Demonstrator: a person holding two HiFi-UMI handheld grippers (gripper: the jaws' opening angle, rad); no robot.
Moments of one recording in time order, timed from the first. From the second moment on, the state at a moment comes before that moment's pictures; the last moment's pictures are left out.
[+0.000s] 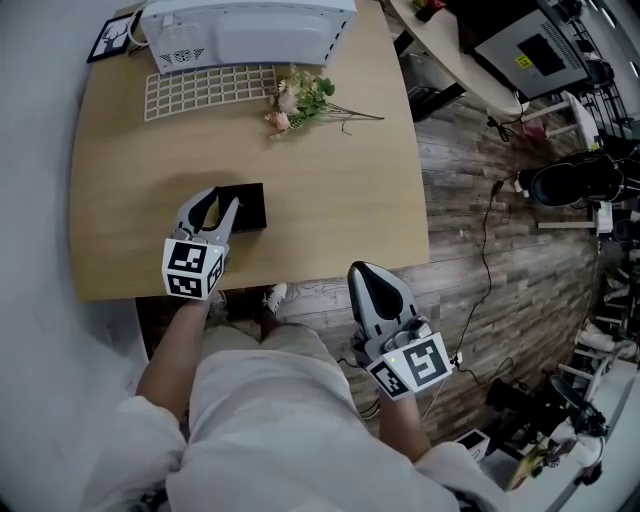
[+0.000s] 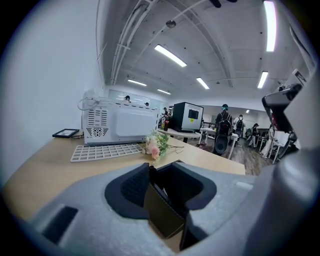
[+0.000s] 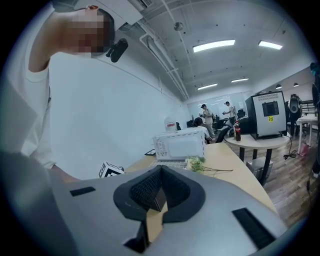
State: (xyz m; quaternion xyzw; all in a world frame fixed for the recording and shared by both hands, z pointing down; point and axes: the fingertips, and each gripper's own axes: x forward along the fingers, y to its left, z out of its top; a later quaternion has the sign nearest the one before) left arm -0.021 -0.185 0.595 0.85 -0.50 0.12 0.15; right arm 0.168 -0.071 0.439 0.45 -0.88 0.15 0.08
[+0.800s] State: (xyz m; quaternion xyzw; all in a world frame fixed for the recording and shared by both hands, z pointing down) left arm 0.003 -0.188 0.603 0.85 -0.48 0.16 0.16; right arm 0.195 -0.080 0.434 0.44 -0.88 0.14 0.04
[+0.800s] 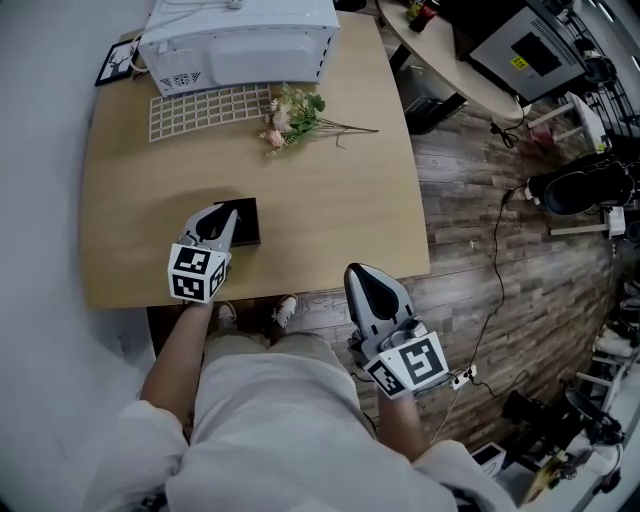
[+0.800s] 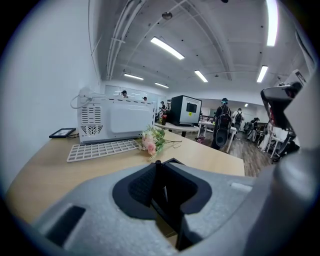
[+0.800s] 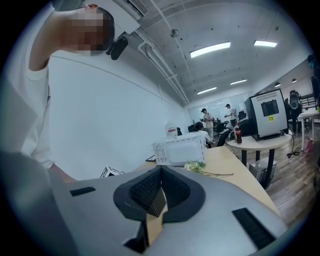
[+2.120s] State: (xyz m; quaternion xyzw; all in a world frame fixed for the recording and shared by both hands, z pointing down) left arm -0.029 -0.180 0.563 0.90 -0.39 0.09 0.16; right arm 0.109 -0.038 0.398 0.50 -0.86 0.11 0.03
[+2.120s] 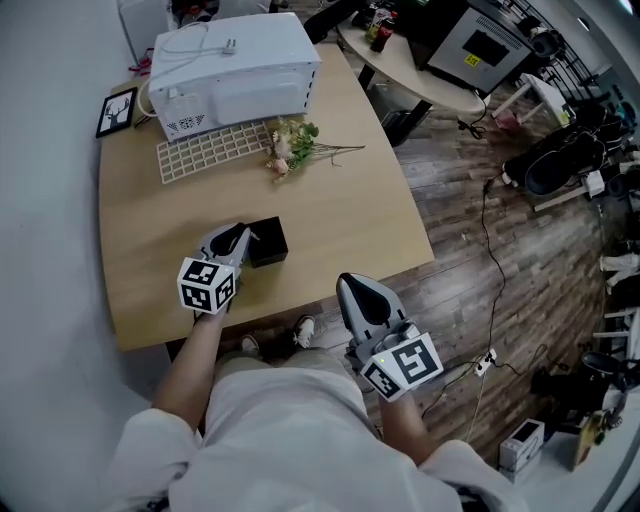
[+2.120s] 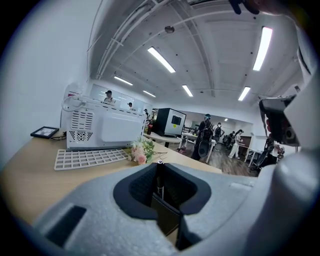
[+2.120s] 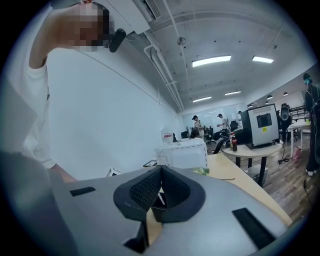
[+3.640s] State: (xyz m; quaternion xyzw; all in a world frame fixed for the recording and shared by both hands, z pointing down) left arm -0.081 -0.183 0.440 0.90 -0.42 0.00 0.10; right arm 0.063 -0.096 0.363 0.44 -0.90 0.06 0.01
